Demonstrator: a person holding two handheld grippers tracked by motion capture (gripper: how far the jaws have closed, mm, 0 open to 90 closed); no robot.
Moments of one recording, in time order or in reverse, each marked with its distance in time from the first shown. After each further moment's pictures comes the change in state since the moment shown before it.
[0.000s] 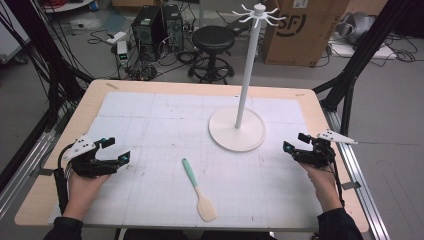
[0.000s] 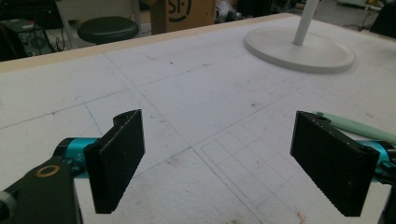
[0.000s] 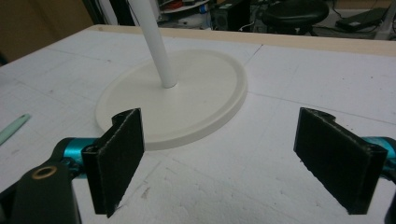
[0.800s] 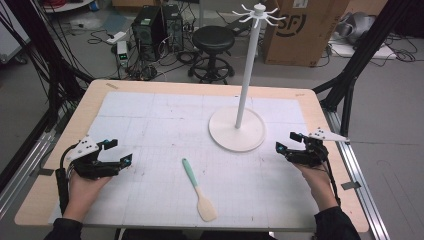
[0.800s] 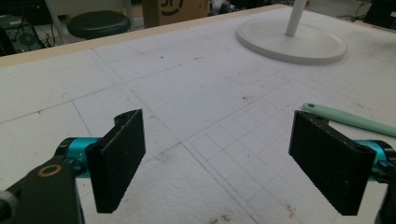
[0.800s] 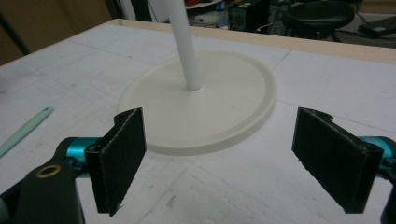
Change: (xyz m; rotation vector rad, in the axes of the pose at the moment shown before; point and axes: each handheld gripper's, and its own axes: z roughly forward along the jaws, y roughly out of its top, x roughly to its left) left arm -0.006 0.000 0.000 0.031 -0.020 0.035; right arm 0.020 0.006 0.013 0.022 0.070 -0.058
